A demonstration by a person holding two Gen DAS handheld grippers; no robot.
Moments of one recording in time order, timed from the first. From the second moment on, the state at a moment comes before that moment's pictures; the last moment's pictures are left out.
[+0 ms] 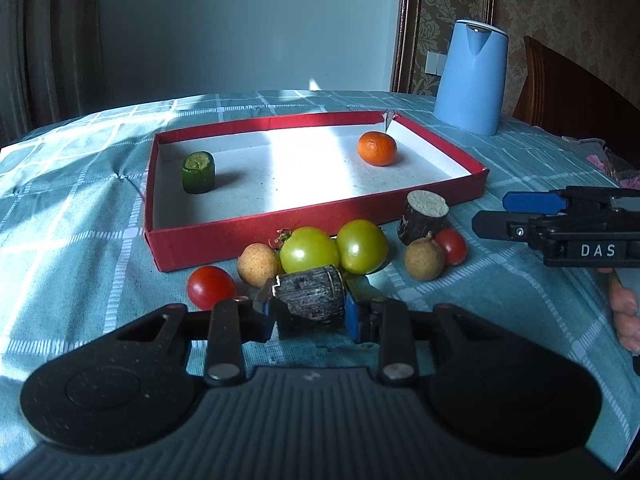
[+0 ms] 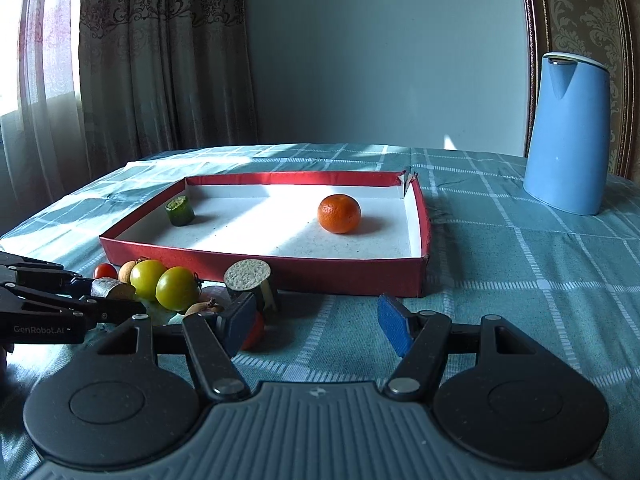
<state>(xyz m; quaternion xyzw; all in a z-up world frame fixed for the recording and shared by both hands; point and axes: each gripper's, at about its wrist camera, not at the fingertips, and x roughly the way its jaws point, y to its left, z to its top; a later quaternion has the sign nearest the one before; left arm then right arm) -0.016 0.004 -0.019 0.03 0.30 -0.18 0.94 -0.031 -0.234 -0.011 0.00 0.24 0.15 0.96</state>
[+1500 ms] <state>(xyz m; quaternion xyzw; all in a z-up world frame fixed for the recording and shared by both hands) -0.024 -0.002 -0.014 0.05 0.27 -0.19 0.94 -0.023 -0.225 -0.005 0.02 0.24 0.18 0.95</state>
